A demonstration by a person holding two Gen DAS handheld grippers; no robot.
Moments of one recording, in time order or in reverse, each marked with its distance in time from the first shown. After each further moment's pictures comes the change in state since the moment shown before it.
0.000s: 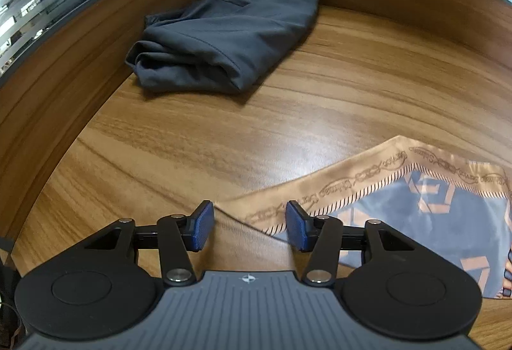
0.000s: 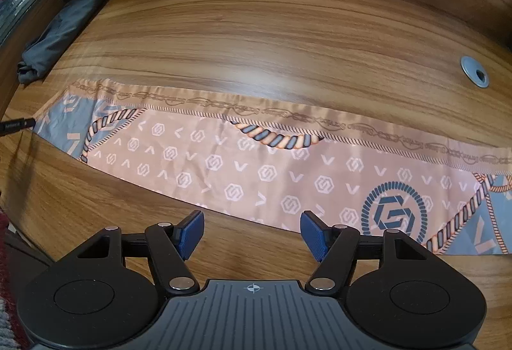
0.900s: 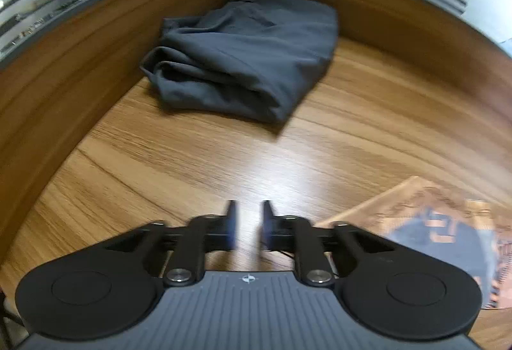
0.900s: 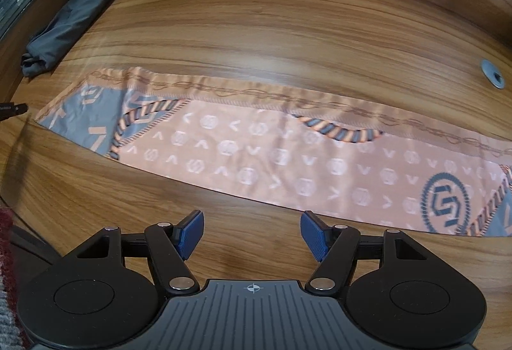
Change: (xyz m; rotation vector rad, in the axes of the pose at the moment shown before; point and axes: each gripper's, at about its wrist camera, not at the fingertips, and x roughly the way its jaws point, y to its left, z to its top) left arm 0.006 0.067 0.017 -0.090 -0.037 -0.163; right arm 0.016 0.071 -0.004 0.004 0.005 -0.017
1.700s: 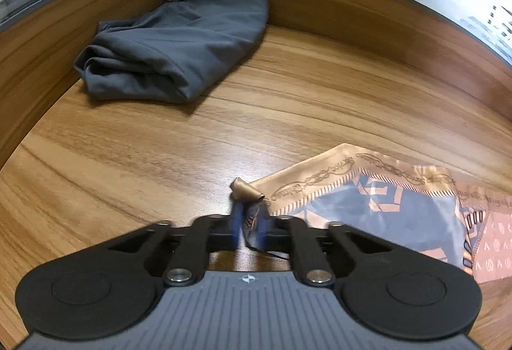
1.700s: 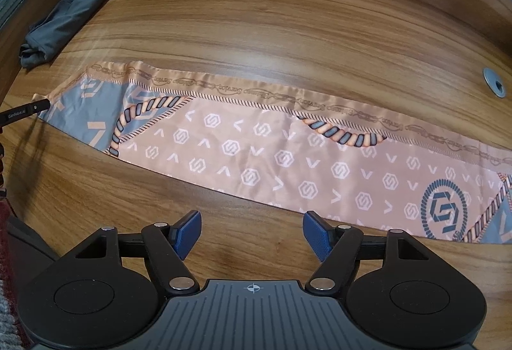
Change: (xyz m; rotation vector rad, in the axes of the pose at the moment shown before) left arm 0.002 -0.054 -0.033 0.059 -0.039 -0.084; right arm 0.002 0.003 0.004 -0.028 0.011 -0.025
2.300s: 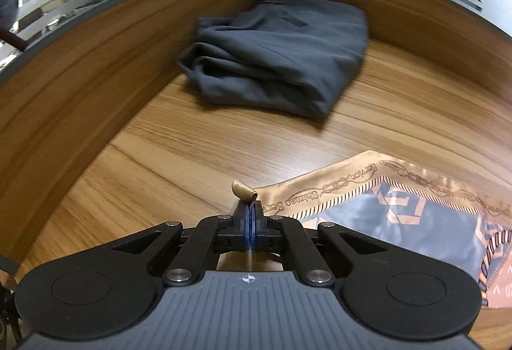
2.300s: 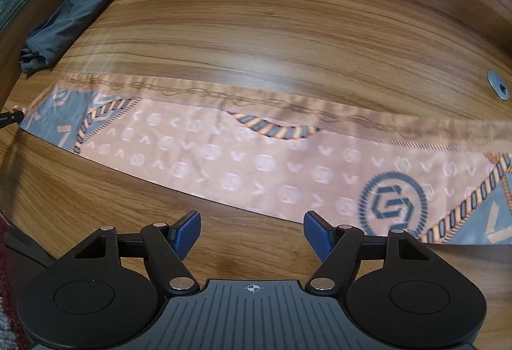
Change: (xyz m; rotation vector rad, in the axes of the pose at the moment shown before) left arm -0.001 0.086 0.016 -0.069 0.006 0.215; right arm 0.008 0.016 0.002 0.021 -0.013 0.000
